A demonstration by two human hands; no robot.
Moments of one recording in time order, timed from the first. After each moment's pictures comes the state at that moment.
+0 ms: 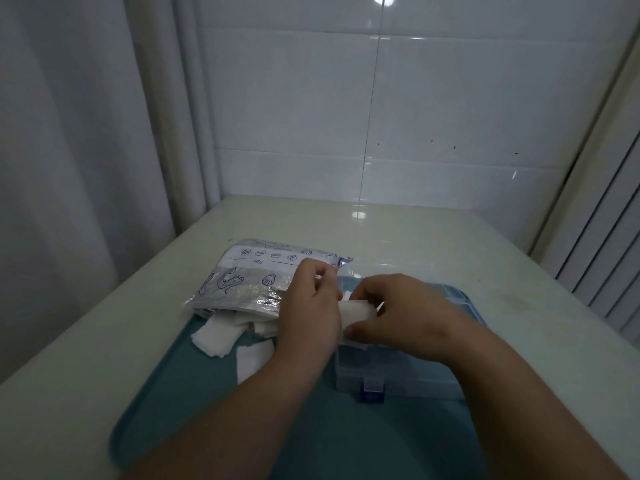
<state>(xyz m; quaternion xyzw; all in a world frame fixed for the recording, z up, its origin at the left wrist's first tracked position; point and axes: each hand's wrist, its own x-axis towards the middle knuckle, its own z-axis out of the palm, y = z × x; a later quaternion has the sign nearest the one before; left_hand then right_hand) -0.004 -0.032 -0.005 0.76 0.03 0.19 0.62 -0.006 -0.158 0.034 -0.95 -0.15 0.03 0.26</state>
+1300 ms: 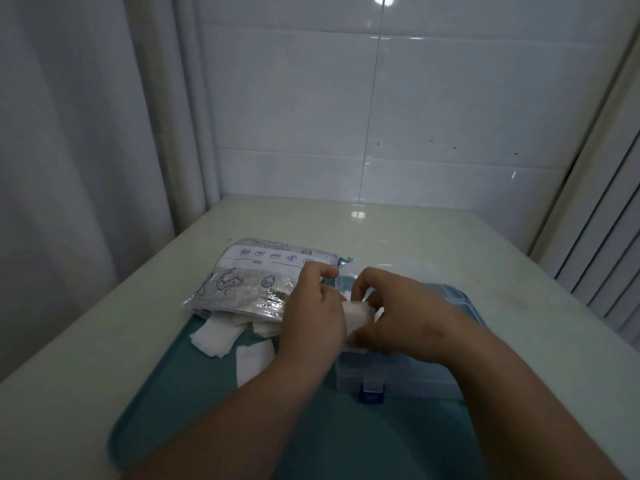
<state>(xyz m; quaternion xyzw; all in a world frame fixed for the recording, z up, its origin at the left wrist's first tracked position) -0.007 -0.035 -0.007 0.79 0.03 0.18 0.58 -0.006 -0.158 0.035 -0.94 -0.14 0.06 0.30</state>
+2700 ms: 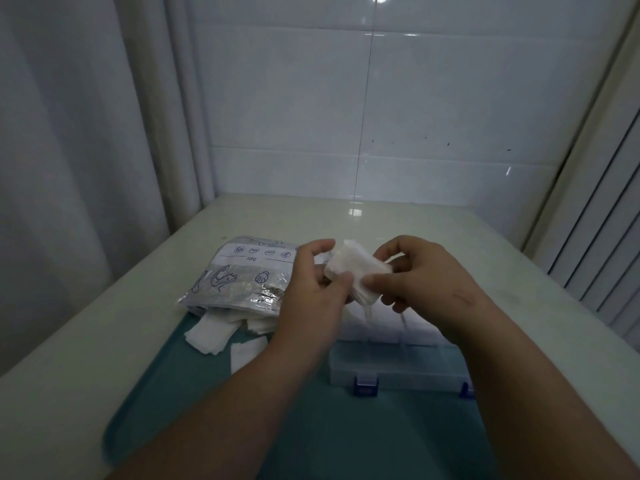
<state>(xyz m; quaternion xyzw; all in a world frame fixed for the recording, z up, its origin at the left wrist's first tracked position) -0.008 -0.034 -0.001 0.70 -0.05 0.12 0.70 0.001 -0.179 0.044 -0.88 -0.07 -0.05 0.47</state>
